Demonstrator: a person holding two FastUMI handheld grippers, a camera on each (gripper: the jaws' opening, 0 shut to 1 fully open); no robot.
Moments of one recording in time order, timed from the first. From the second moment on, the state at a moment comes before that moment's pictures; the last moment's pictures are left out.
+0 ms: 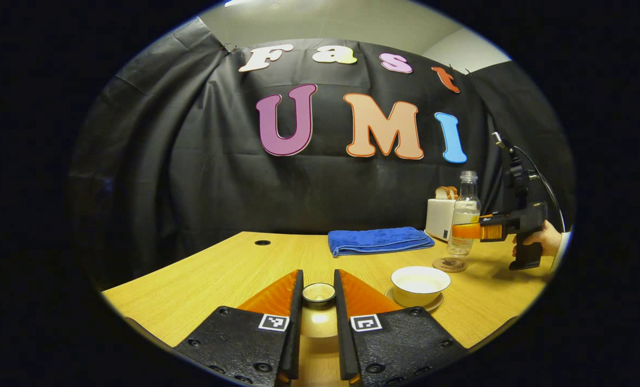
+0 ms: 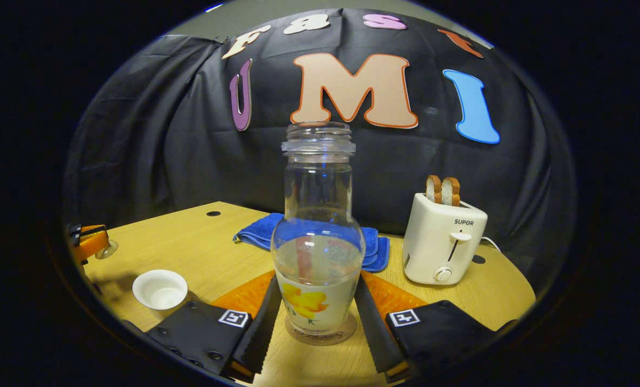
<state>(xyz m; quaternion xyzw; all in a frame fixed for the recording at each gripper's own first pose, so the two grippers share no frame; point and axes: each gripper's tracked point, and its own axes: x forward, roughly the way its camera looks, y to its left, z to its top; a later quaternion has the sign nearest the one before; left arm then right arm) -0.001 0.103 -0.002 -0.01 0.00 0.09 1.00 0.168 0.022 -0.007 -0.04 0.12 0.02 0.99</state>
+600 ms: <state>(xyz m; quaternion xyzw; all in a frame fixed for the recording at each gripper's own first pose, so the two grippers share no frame) -0.001 0.103 -0.002 -0.01 0.00 0.09 1.00 0.185 0.017 -0.042 -0.04 0.14 0.01 0.99</state>
